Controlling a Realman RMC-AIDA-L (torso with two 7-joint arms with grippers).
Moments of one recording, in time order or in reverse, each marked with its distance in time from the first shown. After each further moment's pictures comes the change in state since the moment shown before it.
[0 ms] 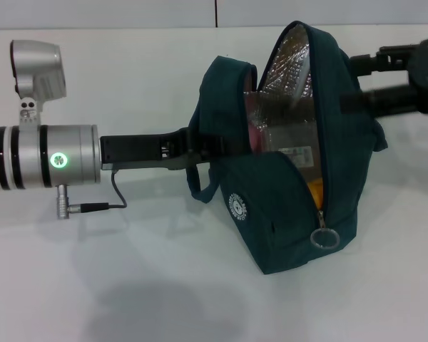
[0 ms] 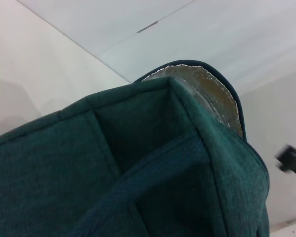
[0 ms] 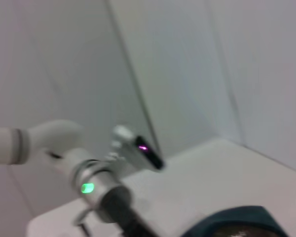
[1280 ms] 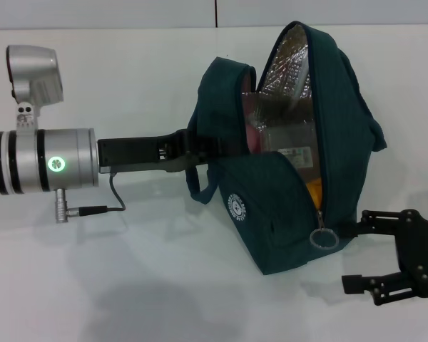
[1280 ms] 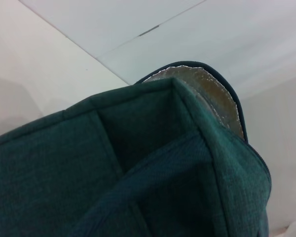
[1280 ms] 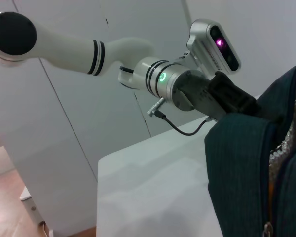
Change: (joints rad) left arm 0.015 -0.002 0.003 -0.002 -0.014 -0.001 0.001; right arm -0.111 0.011 -0.017 0.574 -0.115 -0.047 -0.662
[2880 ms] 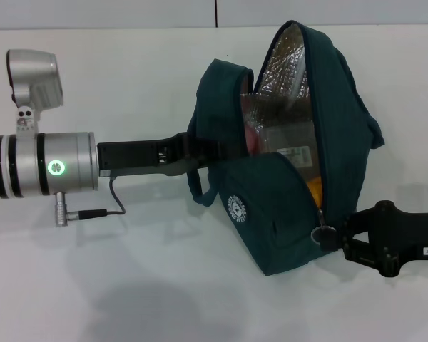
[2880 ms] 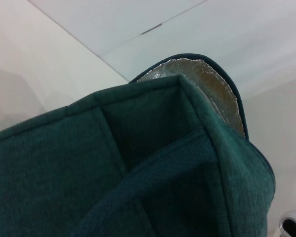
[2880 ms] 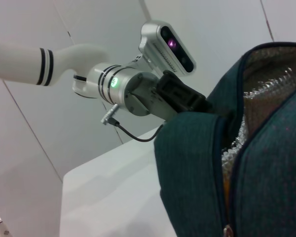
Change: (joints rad) left arm 0.005 0.000 0.001 -0.009 0.000 0.000 0.000; right arm 0.055 0.012 -0.002 0.156 0.030 0.158 -0.011
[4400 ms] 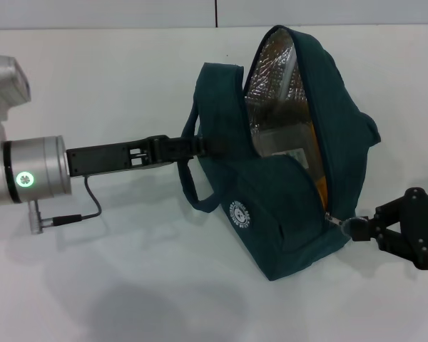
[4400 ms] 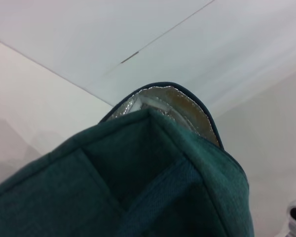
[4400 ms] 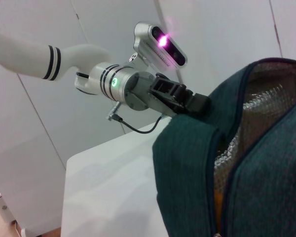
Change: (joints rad) left arm 0.063 0.028 -0.007 0.009 -0.064 0.044 0.175; right arm -0.035 -0.036 -0.007 -0.160 -0.004 -0.086 0.048
